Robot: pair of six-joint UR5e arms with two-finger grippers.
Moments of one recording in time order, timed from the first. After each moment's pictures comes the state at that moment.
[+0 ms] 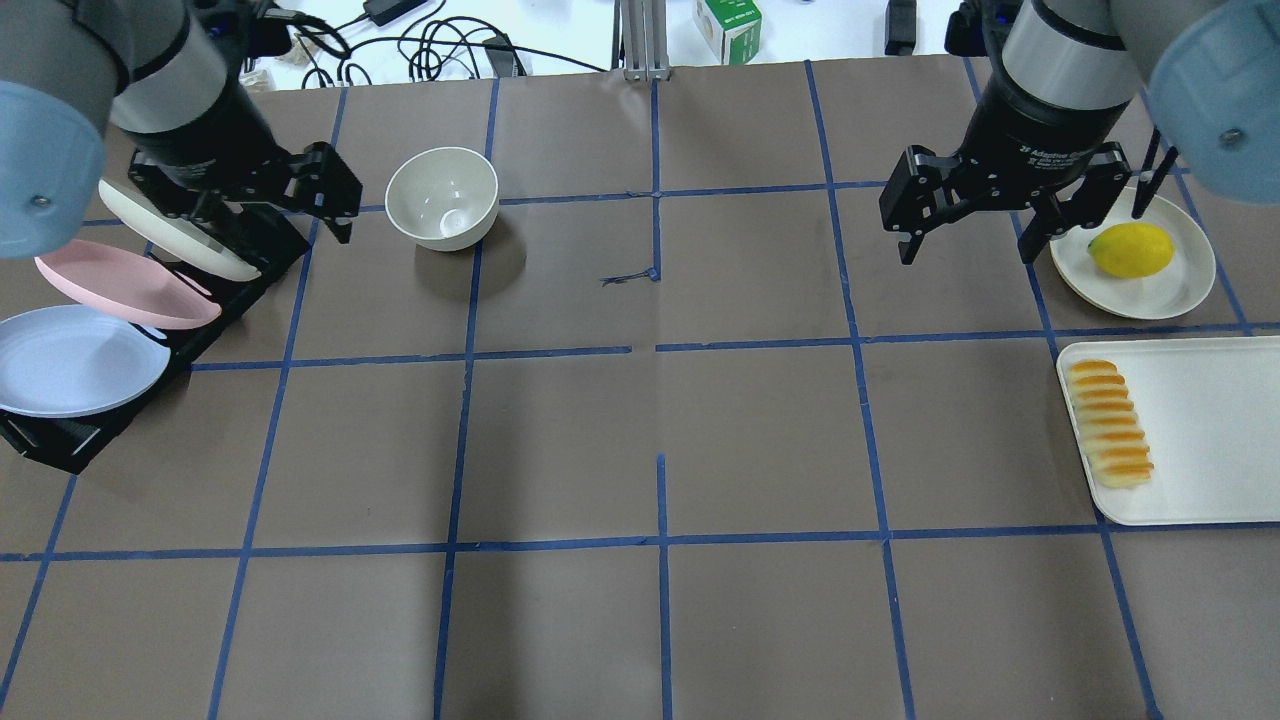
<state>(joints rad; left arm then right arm) -1.42 -1.57 -1.62 -1.45 1.66 0.08 1.55 -1.59 1.59 -1.51 -1.58 0.03</state>
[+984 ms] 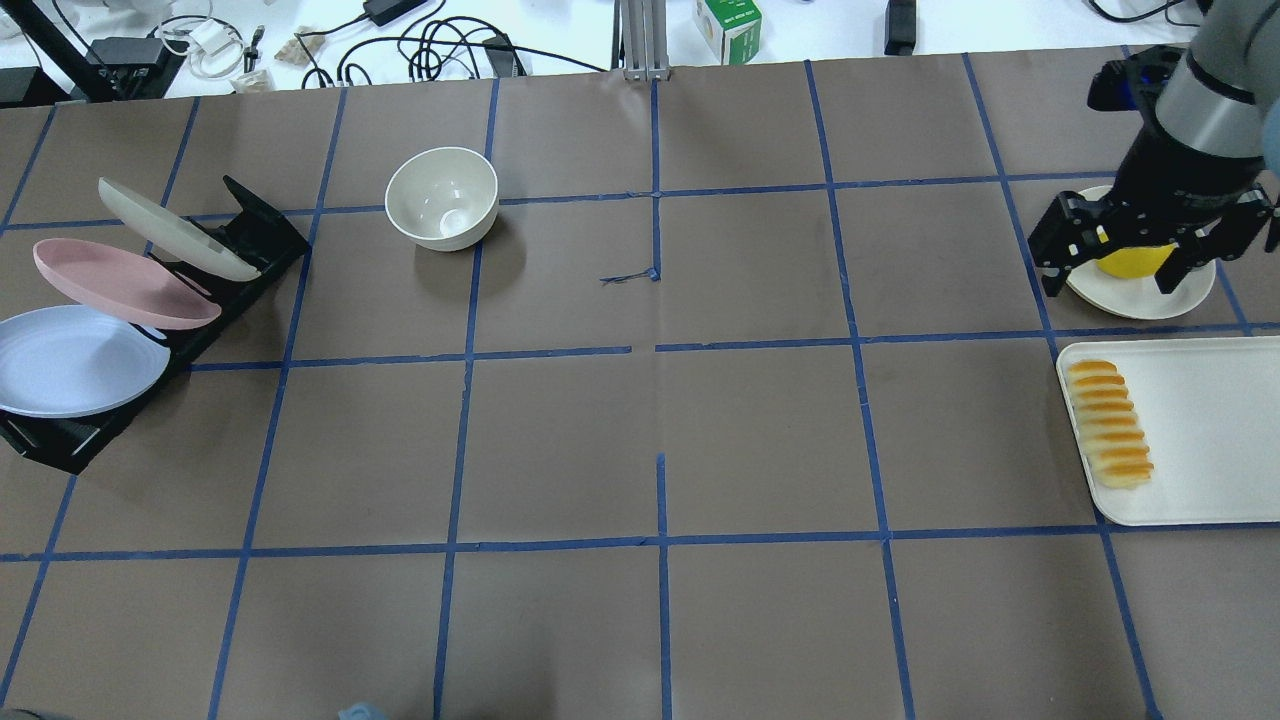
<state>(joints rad) -0.94 -1.78 -1.62 -1.12 1.87 0.11 1.26 -1.58 1.77 -1.68 -1.66 -0.25</state>
